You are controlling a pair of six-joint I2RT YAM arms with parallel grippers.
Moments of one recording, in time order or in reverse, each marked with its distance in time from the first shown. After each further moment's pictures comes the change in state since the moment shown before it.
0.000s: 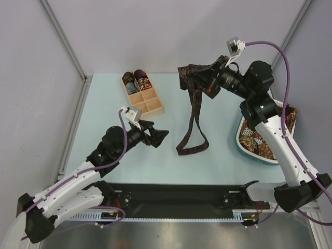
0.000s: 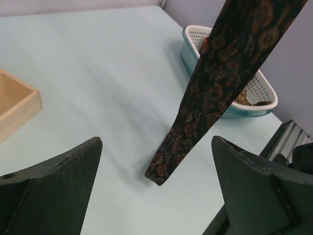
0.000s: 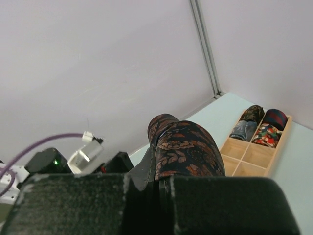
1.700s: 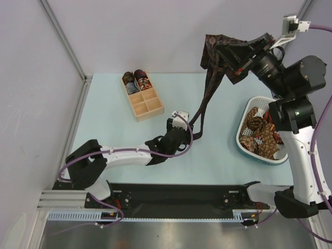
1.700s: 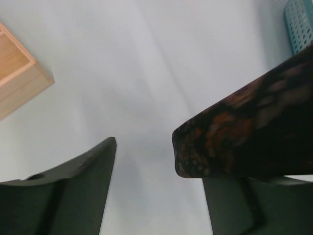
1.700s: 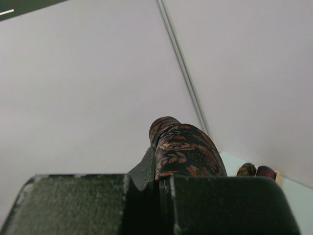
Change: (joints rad) left arm -0.362 0.791 0.271 0.179 -0.690 0.038; right arm -0.113 -0.046 0.297 -0.072 0.092 0.189
